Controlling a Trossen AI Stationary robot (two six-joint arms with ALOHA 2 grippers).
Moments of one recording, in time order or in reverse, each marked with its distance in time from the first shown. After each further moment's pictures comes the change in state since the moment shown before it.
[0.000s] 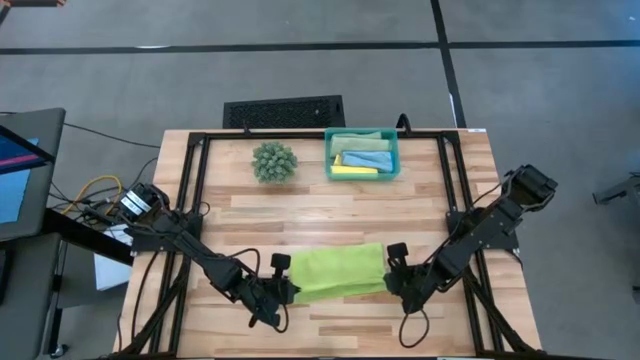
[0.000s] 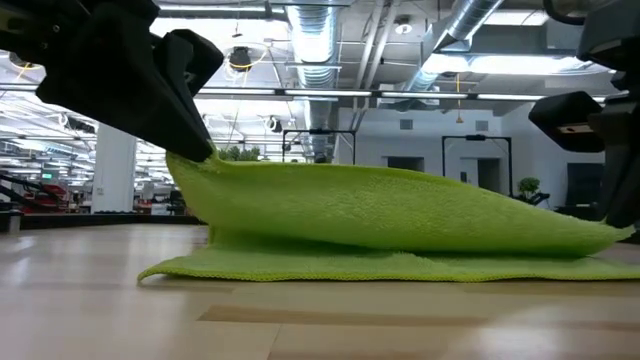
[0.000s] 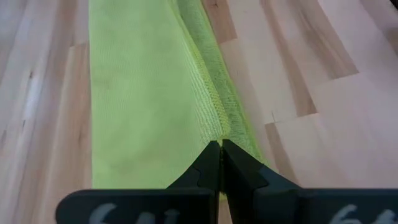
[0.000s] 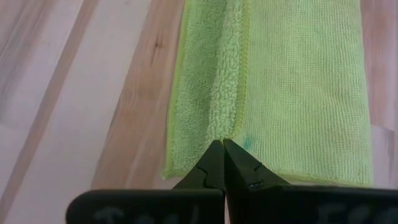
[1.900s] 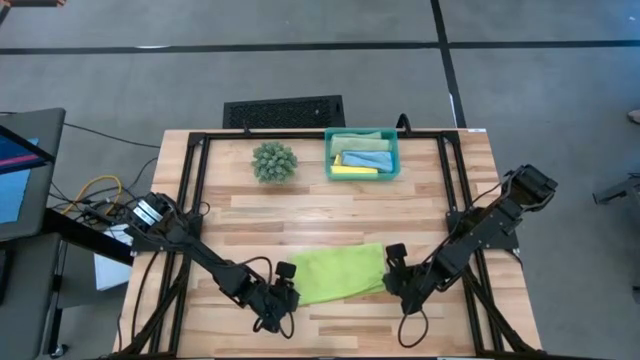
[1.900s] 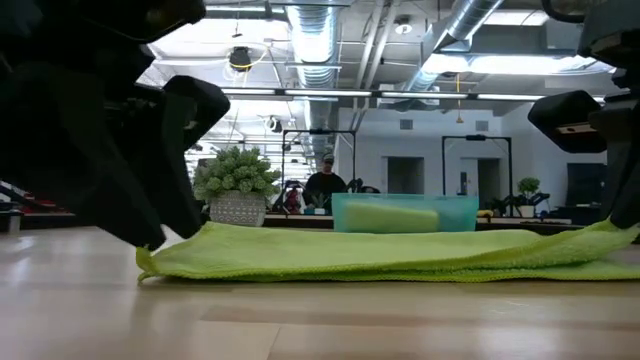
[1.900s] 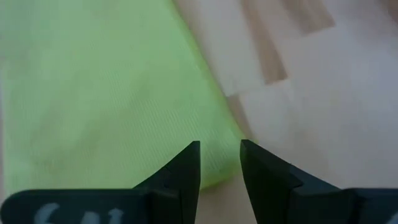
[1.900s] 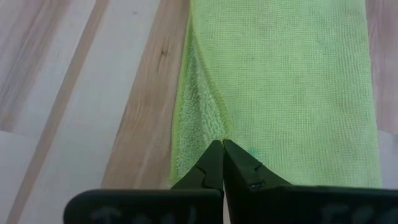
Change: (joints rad) left arm 0.003 0.115 0.030 0.006 0.139 0.008; right arm -0.010 0.000 -0.002 0.029 -0.023 -0.002
